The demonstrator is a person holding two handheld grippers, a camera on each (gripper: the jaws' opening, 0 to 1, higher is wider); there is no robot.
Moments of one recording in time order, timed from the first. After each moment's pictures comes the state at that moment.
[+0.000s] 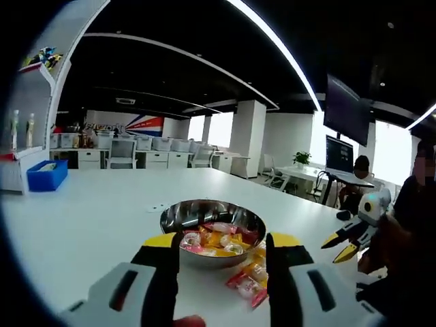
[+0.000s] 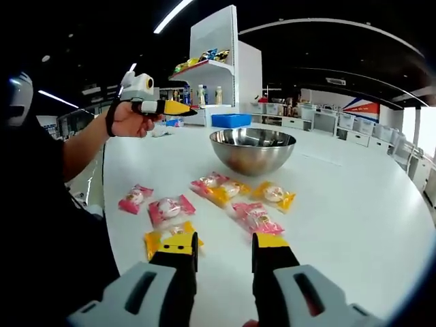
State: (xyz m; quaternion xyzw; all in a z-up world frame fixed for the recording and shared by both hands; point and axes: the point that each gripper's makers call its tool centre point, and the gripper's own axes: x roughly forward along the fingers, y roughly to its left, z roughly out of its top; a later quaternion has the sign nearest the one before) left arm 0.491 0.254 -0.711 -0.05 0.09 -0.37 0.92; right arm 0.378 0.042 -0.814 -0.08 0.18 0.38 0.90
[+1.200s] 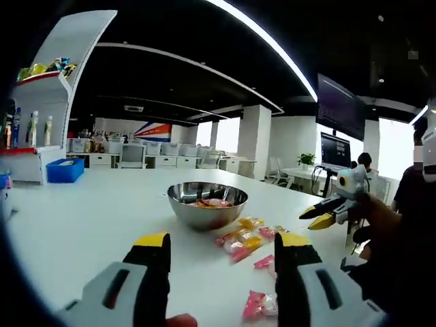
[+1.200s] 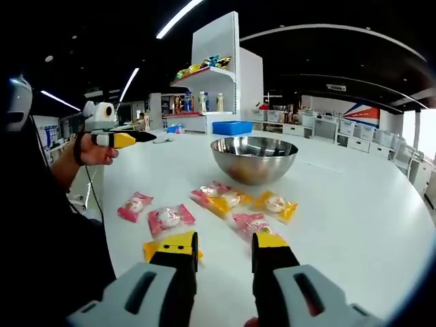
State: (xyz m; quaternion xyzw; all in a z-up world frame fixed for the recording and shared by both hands) left arm 0.383 0.284 -0.742 -0.04 0.06 -0.34 0.94; right arm 0.383 0.051 -0.806 -0.07 0.16 0.38 0.91
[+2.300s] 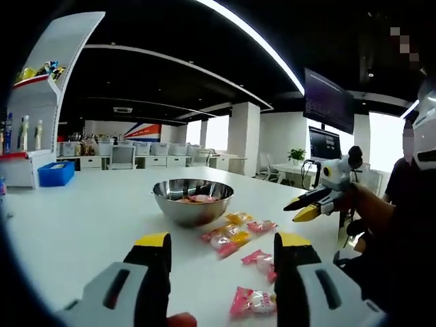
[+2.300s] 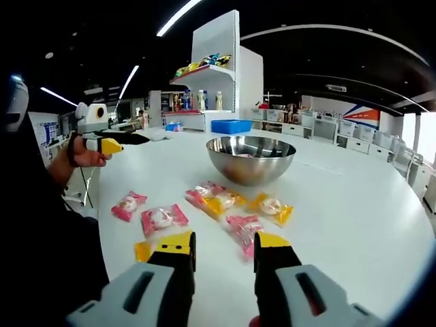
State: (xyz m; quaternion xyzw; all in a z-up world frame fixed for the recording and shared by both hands) left arm 0.376 0.269 -0.748 -0.02 0.06 -0.37 0.93; right arm 0.398 0.050 -0.809 -0.09 0.17 0.38 0.91
